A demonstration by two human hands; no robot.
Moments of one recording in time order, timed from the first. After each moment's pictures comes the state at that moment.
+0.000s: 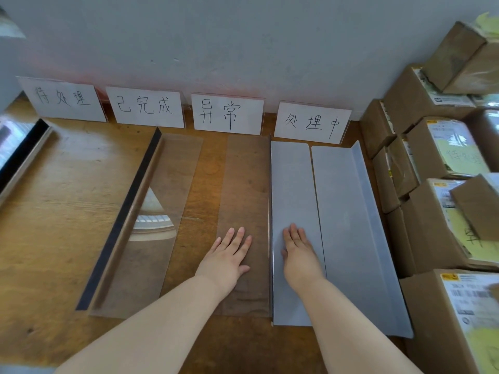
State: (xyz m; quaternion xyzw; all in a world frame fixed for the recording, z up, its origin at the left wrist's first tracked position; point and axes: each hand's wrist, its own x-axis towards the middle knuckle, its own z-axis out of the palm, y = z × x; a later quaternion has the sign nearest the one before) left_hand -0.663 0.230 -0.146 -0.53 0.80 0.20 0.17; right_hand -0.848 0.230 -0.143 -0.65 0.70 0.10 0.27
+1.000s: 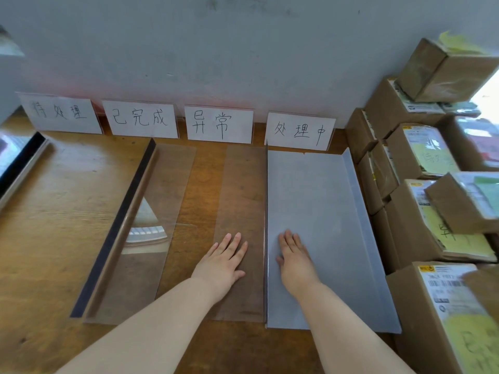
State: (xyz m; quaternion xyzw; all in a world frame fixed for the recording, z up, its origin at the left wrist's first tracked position) left_hand -0.666 0.232 -0.140 -0.51 0.82 0.19 0.18; right_hand -0.858 0.241 -0.142 -0.67 0.69 0.08 0.26
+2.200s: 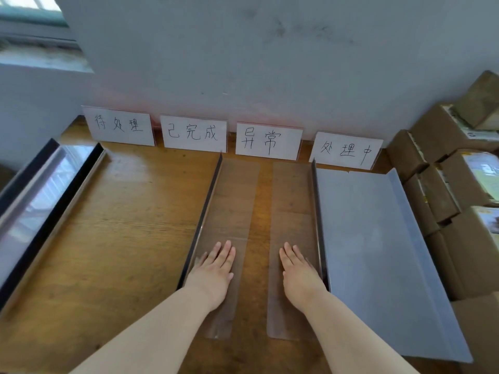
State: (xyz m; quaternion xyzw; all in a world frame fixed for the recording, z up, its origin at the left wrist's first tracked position) left_hand -0.531 0.221 -0.133 -0.58 0.77 0.19 0.21; right_hand -0.742 0.226 -0.126 -0.70 0.65 0.13 0.25
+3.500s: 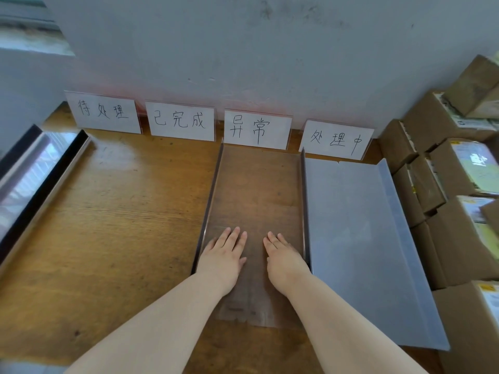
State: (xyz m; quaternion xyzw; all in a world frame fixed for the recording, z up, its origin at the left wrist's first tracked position) left_hand -0.590 0.221 -0.131 -0.60 0.78 0.15 0.12; right_hand -0.747 0.216 -0.120 -0.74 0.61 0.14 0.24
